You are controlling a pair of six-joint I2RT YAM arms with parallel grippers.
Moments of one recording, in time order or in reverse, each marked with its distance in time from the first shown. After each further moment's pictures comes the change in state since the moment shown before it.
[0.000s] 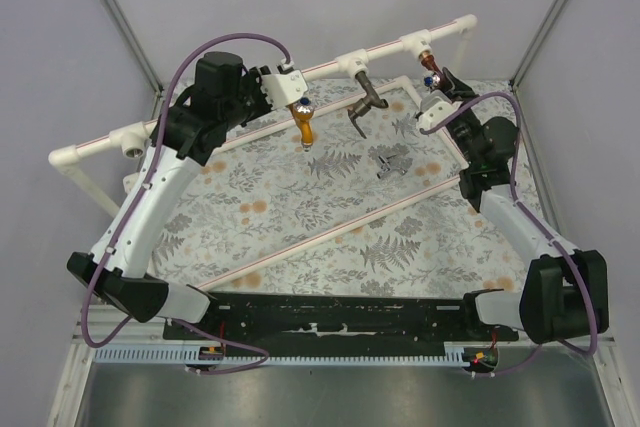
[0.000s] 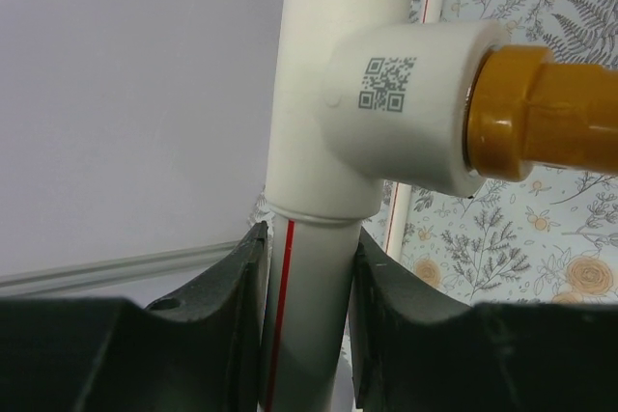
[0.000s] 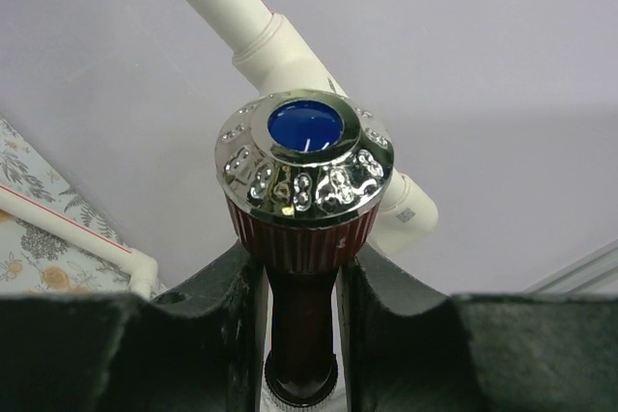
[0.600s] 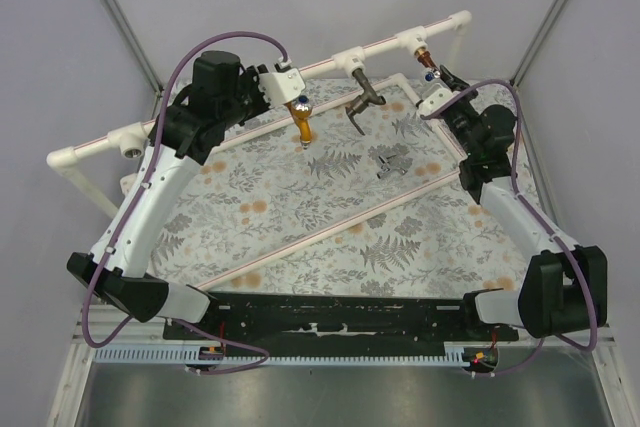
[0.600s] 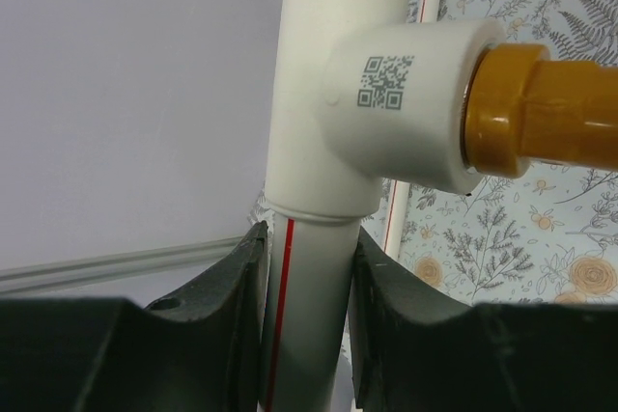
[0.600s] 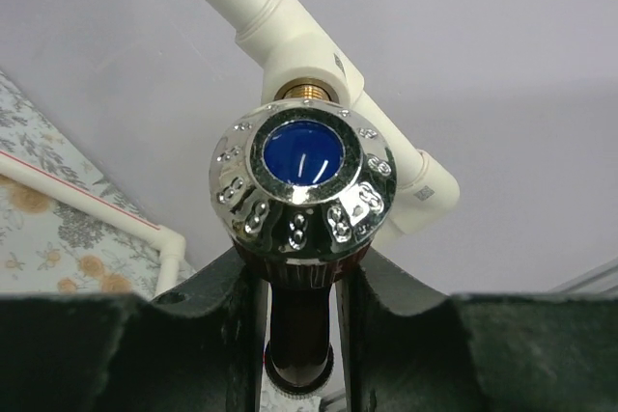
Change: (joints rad) left arm 0.011 0.000 0.002 -0.001 0.010 -0.004; right arm 0.002 0.033 0.056 -0.078 0.021 0.035
